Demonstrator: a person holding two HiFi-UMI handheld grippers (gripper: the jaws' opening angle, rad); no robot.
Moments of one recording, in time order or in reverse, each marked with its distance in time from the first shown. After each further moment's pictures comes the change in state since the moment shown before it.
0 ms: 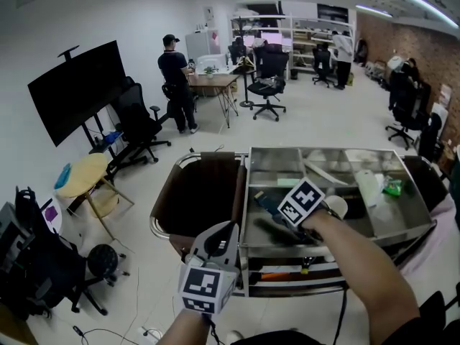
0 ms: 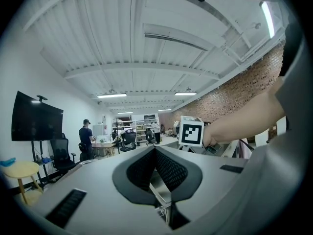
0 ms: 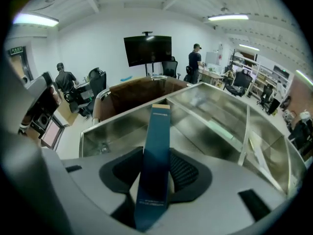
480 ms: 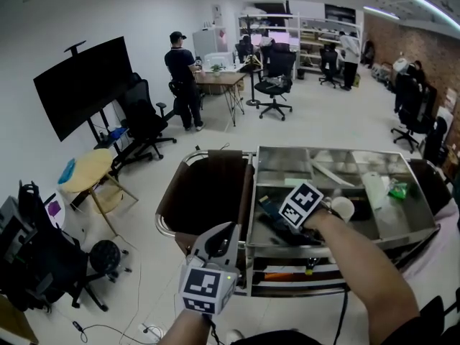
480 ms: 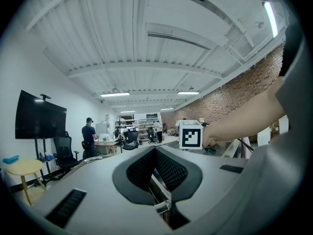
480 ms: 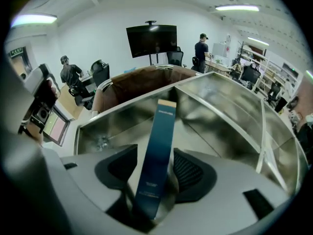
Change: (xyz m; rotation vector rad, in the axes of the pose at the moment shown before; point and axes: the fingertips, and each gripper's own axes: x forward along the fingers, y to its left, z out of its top) left arm -0.008 0.015 -0.007 -0.017 0.011 0.027; right arm 0.026 0.011 -0.009 -0.023 0.101 0.061
